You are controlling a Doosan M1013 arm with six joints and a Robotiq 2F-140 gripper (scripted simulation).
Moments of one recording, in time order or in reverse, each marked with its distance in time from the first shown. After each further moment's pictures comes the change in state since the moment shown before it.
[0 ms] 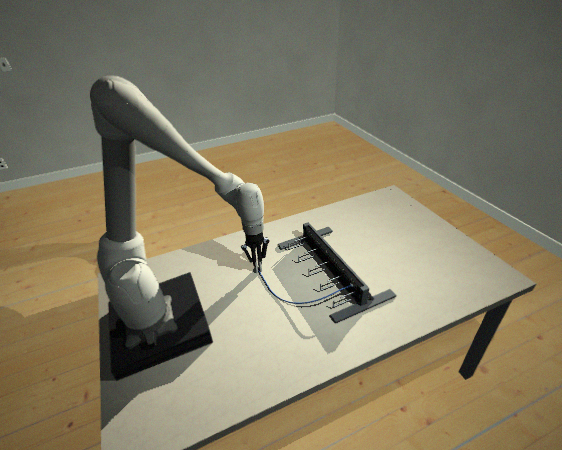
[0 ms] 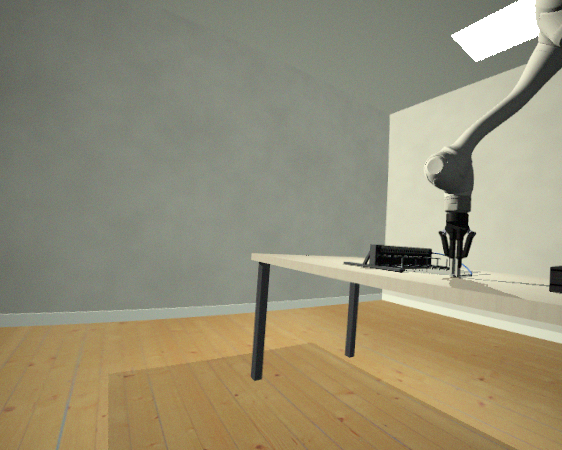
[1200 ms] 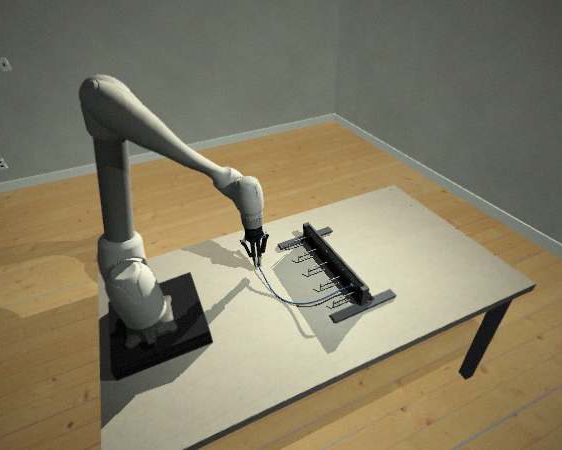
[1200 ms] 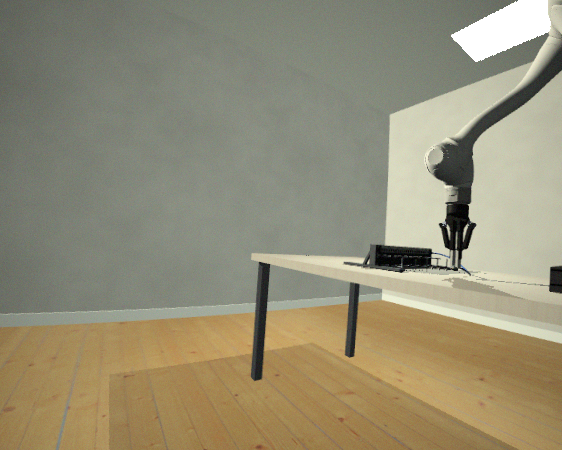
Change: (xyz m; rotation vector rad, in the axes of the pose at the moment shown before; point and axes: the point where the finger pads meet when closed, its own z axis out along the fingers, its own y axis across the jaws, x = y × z) arm 0.000 0.000 -0.031 0.000 0.000 0.000
